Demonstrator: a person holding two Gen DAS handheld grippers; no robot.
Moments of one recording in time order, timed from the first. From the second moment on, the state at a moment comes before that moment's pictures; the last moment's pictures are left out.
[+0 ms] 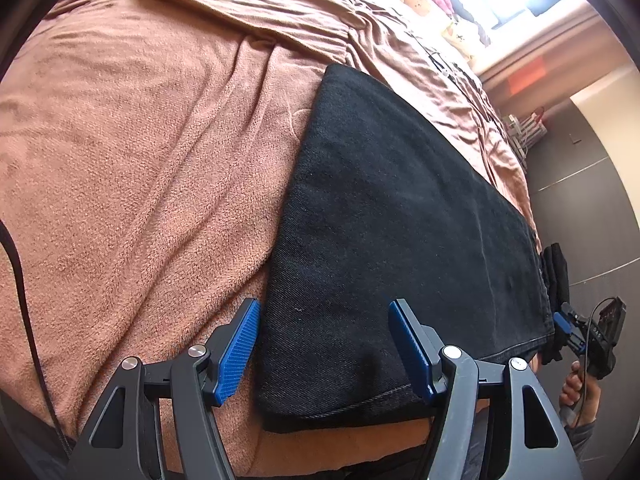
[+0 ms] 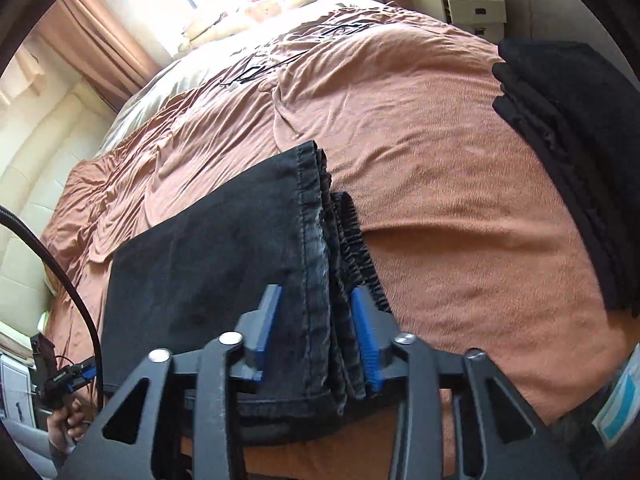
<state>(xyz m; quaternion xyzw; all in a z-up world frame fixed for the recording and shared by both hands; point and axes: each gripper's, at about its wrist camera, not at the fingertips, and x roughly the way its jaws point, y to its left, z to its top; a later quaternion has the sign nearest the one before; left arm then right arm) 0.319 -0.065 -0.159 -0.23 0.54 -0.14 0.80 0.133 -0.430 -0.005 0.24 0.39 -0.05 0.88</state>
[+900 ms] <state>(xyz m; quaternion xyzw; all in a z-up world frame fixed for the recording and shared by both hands) 0.310 -0.068 -0.157 -0.22 0.54 -0.13 0.80 0.078 -0.506 -0.100 0.48 0.31 0.01 0.82</state>
